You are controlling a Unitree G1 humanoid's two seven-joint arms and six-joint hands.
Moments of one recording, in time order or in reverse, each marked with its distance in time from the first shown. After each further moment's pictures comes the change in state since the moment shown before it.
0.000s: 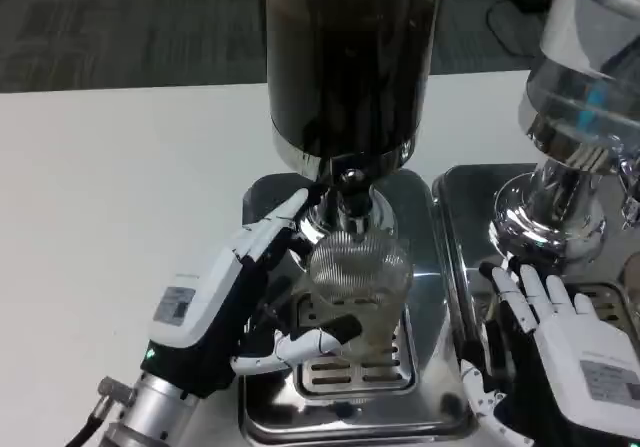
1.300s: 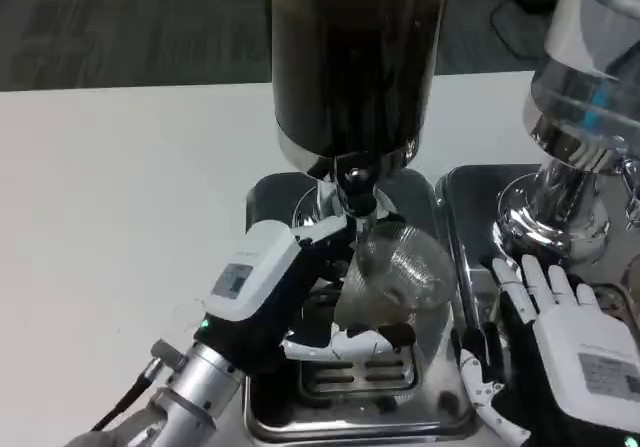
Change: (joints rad) left arm -0.142 -0.093 -0.019 0.151 0.023 -0.093 -0.092; right arm -0.008 0.034 0.005 -0.007 -0.043 0.018 -0.010
